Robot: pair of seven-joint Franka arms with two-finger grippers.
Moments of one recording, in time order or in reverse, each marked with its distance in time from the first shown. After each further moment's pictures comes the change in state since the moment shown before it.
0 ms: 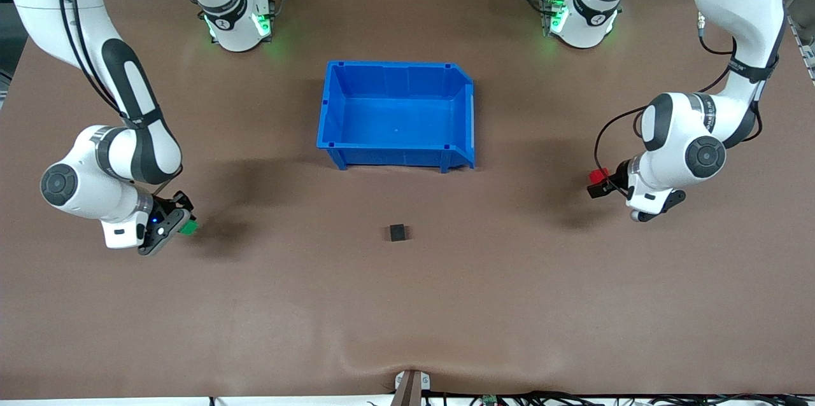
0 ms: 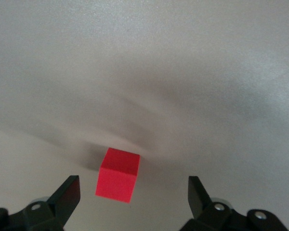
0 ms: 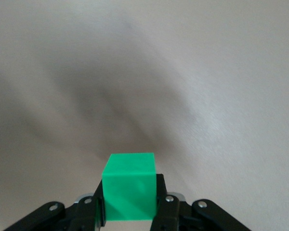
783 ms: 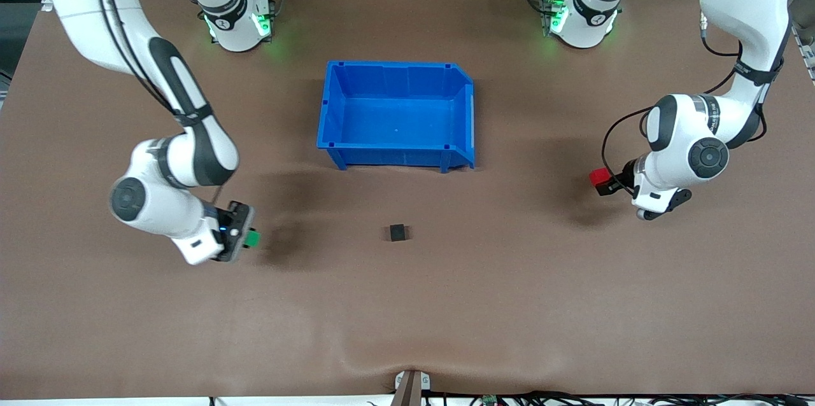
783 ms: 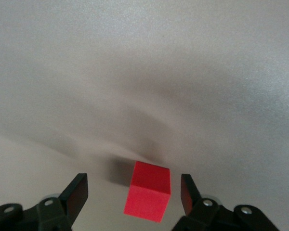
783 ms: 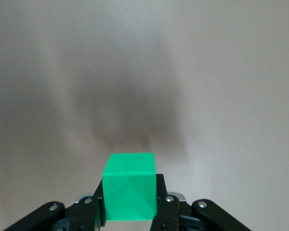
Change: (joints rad) left arm 0.041 0.014 -0.003 -0.021 0.060 0.019 0.002; right arm 0.102 0.111 0.183 0.207 0.001 -0.028 -0.135
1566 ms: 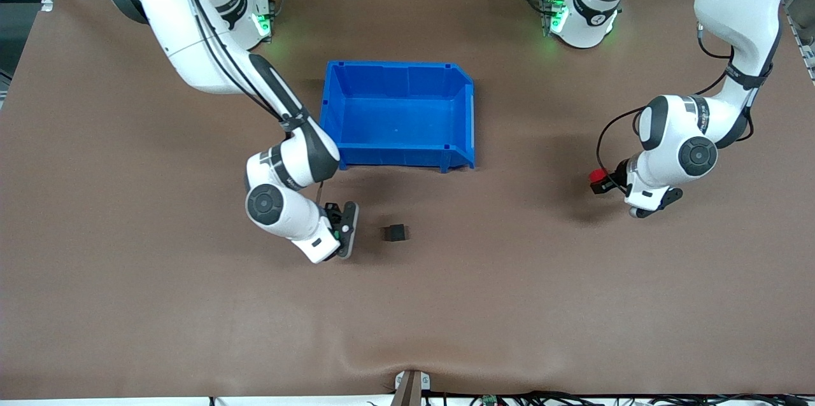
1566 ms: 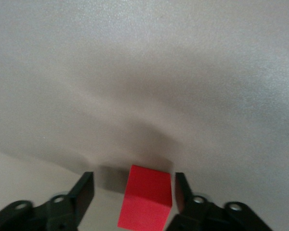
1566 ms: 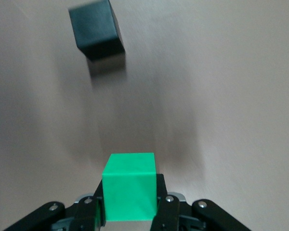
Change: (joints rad) left arm -0.001 0.023 -0.002 -0.038 0.000 0.067 0.000; right arm 0.277 0.220 0.003 0.261 0.001 0.005 0.162
